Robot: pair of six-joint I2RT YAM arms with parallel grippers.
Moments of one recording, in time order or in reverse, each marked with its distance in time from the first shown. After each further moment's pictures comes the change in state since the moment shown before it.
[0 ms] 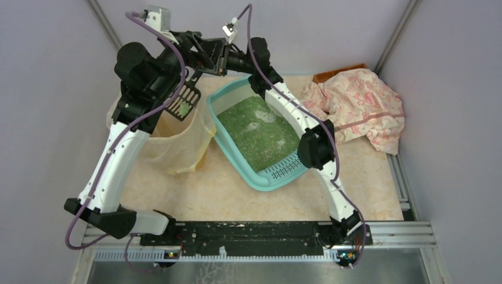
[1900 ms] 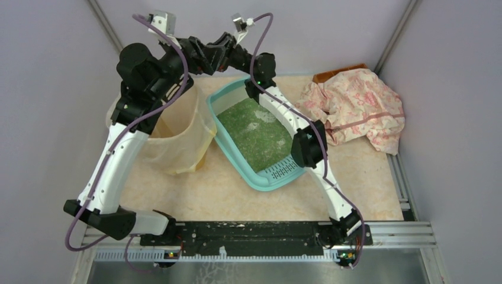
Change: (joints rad) left arm 0.013 -0.008 -0.007 -0.085 0.008 0.045; right arm 0.014 0.126 0.090 0.710 0.022 -0.049
